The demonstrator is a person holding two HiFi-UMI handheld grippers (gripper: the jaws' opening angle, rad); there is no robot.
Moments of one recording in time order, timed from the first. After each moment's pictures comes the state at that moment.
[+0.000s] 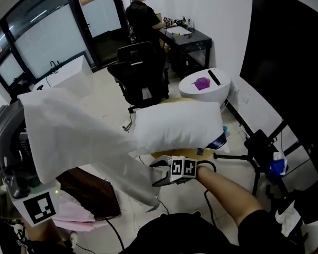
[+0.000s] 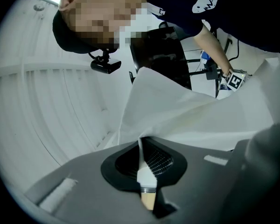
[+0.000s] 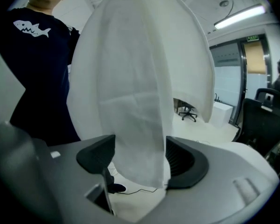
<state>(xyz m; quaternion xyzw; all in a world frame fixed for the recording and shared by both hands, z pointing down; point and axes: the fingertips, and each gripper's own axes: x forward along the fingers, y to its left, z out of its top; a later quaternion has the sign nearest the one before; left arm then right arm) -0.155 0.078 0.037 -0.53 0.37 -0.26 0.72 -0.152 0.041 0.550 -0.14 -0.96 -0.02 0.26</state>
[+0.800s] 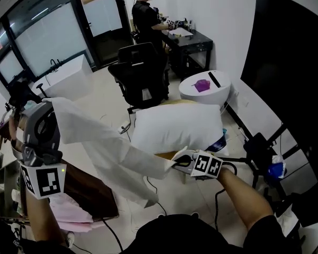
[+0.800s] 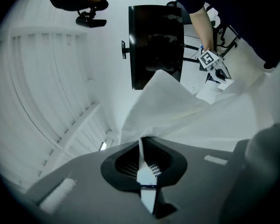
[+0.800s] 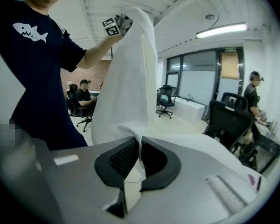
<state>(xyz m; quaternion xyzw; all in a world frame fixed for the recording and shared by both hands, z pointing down) -0.244 -0.001 0.113 -0.57 0.44 -0.38 0.58 -0.070 -0.016 0.517 0.01 -0.96 -0.03 0.27</state>
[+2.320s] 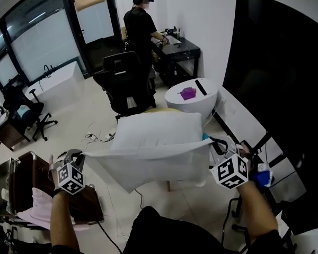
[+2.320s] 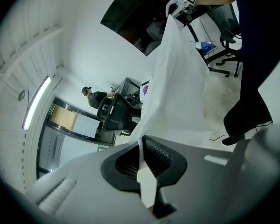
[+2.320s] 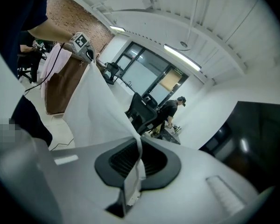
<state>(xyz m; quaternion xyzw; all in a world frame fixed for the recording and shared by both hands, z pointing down) -0.279 -0.053 0.427 -0.66 0.43 -0.58 0.18 0.197 -0.102 0.386 0.41 -0.80 -0.22 0.37</state>
